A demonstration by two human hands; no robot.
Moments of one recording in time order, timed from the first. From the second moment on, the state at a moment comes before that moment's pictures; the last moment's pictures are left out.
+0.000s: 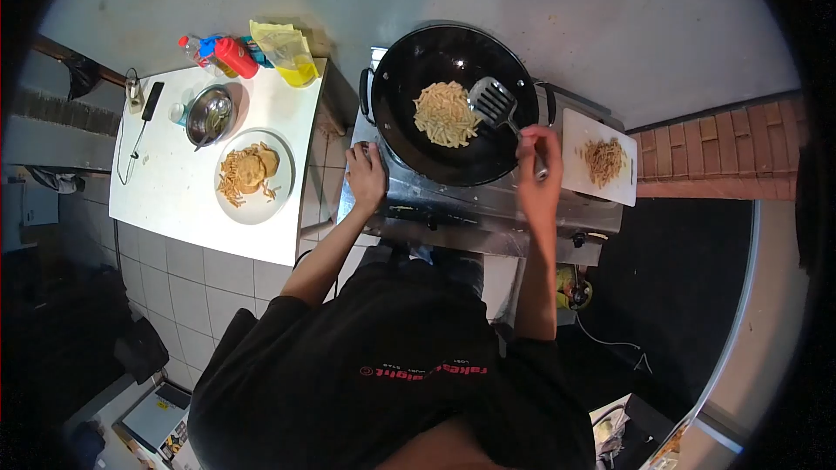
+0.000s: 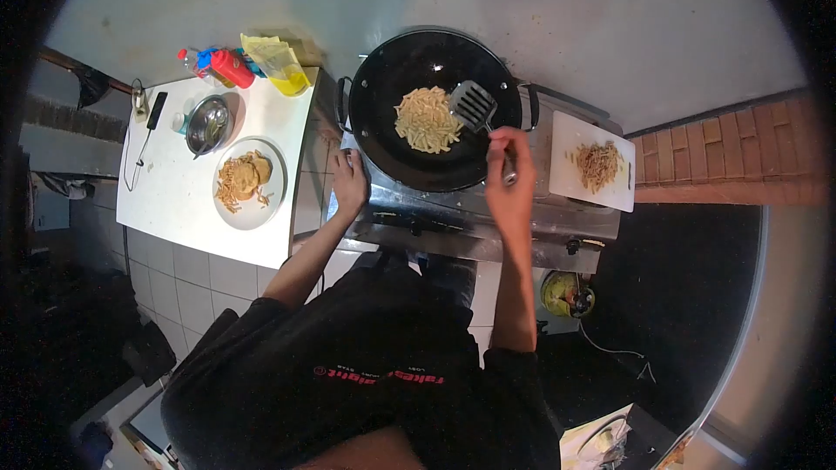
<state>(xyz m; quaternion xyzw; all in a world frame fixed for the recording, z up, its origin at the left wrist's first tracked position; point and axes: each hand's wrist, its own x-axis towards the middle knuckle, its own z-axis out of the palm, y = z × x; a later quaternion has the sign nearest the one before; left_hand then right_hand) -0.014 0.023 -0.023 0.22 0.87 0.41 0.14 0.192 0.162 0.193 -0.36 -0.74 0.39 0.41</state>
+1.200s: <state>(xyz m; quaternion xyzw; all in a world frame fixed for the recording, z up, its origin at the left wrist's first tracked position) 0.000 0.034 -0.002 0.14 0.96 0.23 -0.02 0.261 0.234 0.229 -0.06 -0.70 0.63 0.33</state>
